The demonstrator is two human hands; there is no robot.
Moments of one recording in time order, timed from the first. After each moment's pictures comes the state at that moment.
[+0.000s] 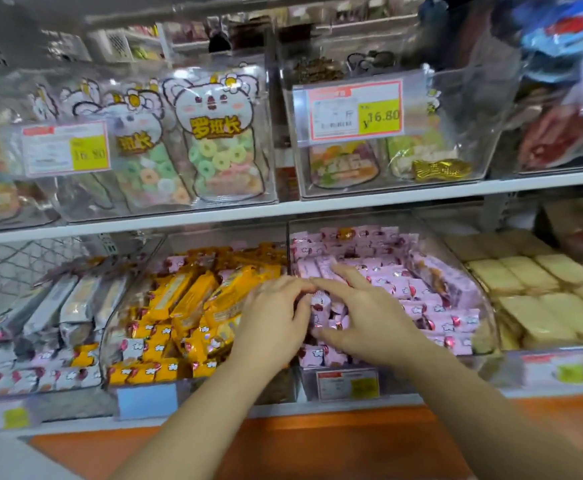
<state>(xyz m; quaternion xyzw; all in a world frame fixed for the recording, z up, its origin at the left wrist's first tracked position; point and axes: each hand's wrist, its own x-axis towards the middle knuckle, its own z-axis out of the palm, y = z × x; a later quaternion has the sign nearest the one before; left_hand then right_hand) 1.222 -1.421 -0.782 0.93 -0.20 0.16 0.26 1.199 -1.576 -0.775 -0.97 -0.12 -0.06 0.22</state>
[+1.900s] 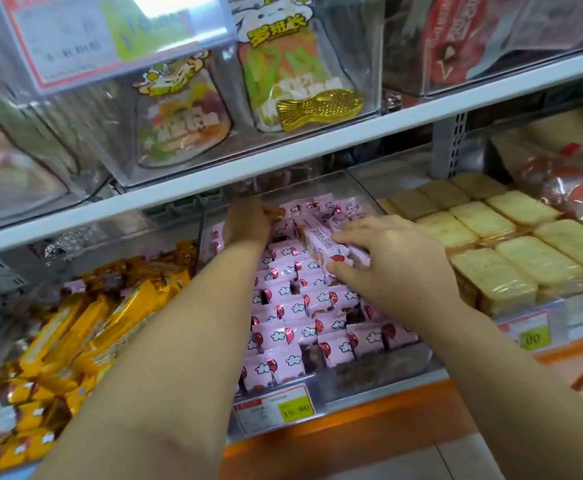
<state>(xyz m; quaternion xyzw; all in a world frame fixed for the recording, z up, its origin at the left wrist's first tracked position) 1.398 -1.539 -0.796 0.95 -0.09 0.07 0.28 1.218 -1.686 -0.799 -0.94 0.01 -0.29 0.19</state>
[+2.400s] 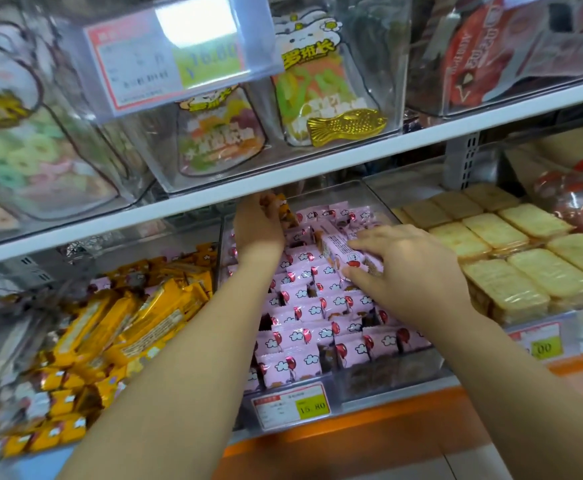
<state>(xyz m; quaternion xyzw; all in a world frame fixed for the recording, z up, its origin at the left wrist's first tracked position) 1.349 -1.537 -0.771 0.88 -0.06 0.21 0.42 1.217 -1.684 -0.798 -0.94 0.01 -0.29 0.16</state>
